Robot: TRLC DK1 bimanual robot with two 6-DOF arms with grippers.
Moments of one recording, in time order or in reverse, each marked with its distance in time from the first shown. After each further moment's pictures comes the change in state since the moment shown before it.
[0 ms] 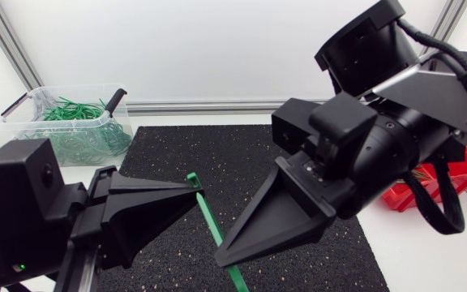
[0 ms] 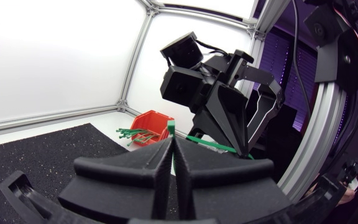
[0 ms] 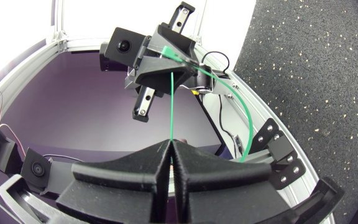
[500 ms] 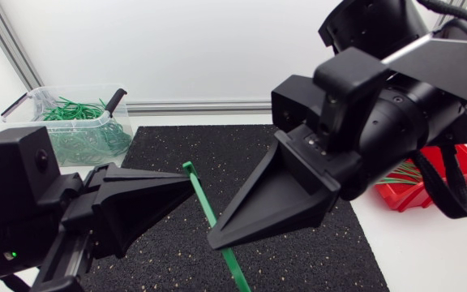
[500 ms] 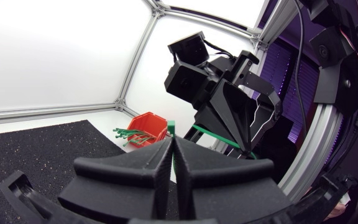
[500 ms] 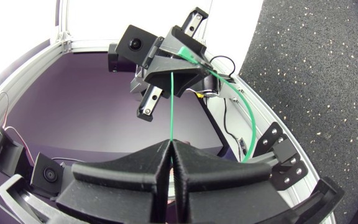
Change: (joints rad) left arm 0.035 0.006 0.020 0.001 0.036 -0.079; right arm 0.000 0.016 0.073 -0.026 0.000 0.021
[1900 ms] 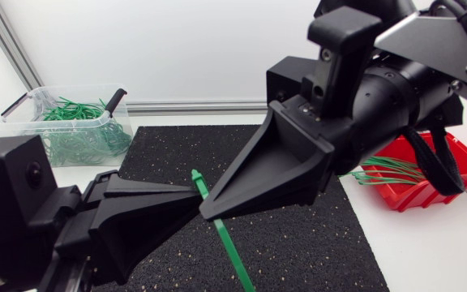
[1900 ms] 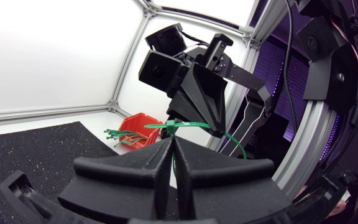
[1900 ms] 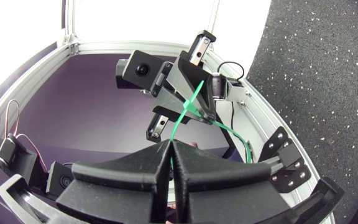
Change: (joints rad) left arm -0.154 -0.018 0.011 -0.012 -0.123 0.005; right arm -0.026 0.051 0.066 0.001 -0.056 0.016
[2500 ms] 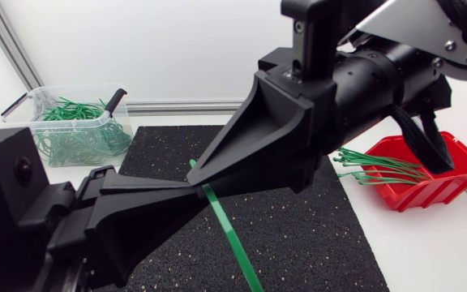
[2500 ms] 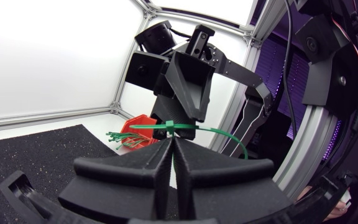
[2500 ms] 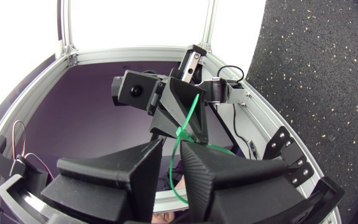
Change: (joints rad) left arm -0.060 0.003 0.046 -0.051 -0.076 0.029; right arm -0.020 0.062 0.076 -0.037 0.003 0.039
